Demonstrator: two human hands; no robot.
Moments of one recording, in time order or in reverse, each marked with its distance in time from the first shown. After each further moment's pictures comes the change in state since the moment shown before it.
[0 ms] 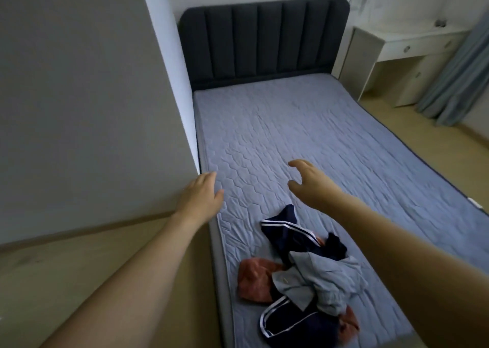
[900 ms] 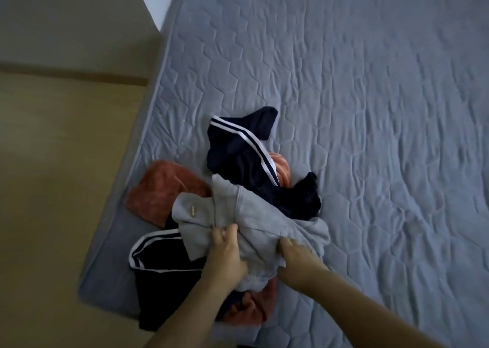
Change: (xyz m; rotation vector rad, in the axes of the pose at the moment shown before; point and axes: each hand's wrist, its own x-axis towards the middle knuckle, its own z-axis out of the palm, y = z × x) left_hand -0.049 0.216 0.604 -0.374 -0.302 -0.623; right_hand -0.012 0.527 0.320 -0.202 -0.894 -0.075
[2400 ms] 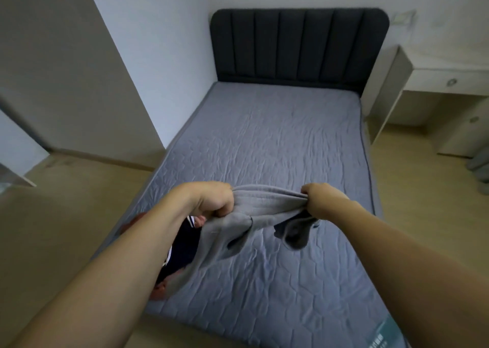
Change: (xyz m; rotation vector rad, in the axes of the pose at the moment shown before) left_hand -0.376 0.592 -0.156 -0.120 -0.161 -0.008; right_hand -0.537 0.229 -0.429 -0.339 0.438 -0.001
